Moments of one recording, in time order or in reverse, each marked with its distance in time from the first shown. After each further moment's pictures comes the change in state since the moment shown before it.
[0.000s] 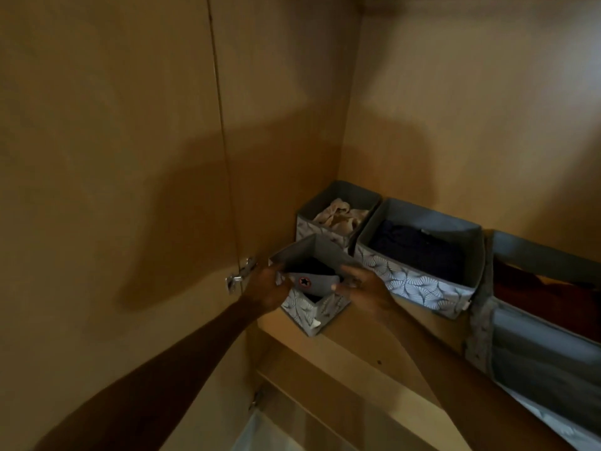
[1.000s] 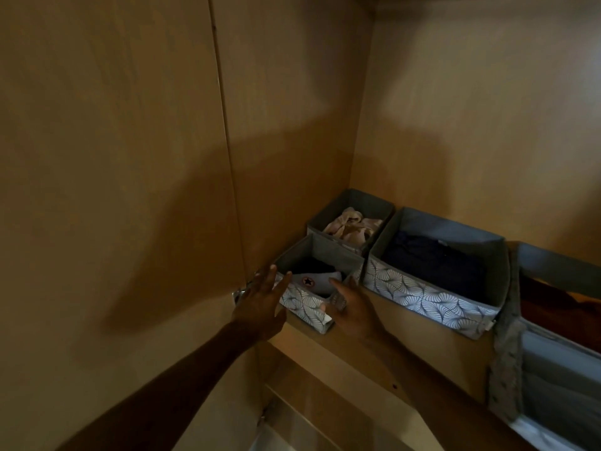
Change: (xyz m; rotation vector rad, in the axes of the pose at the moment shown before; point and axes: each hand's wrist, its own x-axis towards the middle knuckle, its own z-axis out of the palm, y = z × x) left_hand 0.007 -0.045 -0.004 0.663 0.034 0.216; right_hand 0.027 0.018 0.045 -0.260 0.035 -0.259
